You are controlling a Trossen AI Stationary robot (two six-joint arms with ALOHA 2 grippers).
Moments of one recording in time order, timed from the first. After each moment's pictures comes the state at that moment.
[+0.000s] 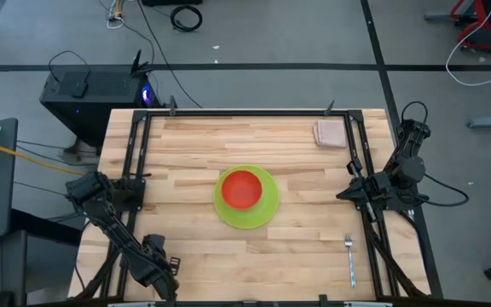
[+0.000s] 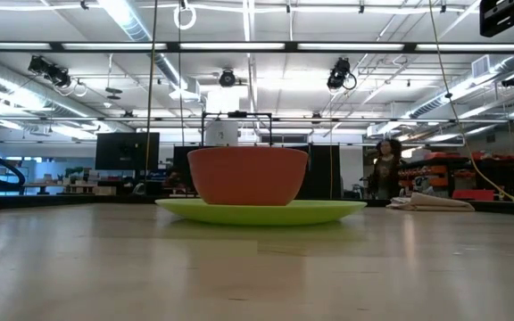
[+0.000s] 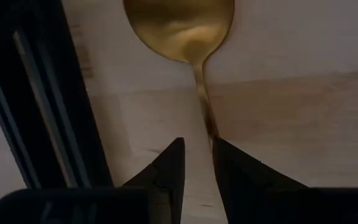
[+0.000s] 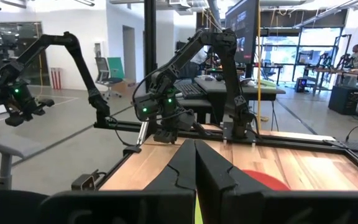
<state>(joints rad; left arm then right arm) -0.96 1.85 1.13 -1.02 0.20 -2.34 0.93 0.15 0.31 -0.07 0.68 -0.08</state>
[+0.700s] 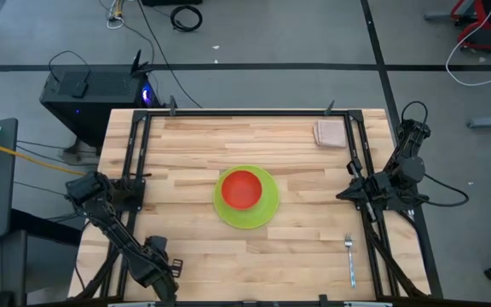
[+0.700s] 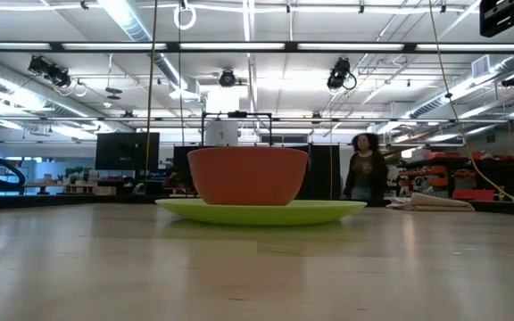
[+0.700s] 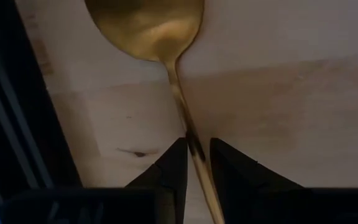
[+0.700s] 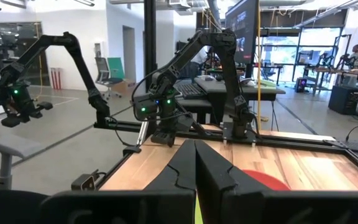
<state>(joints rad) -0.96 1.85 1.12 -0.94 0.15 -2.35 0.93 0.15 0.31 -0.07 0.68 -0.08</state>
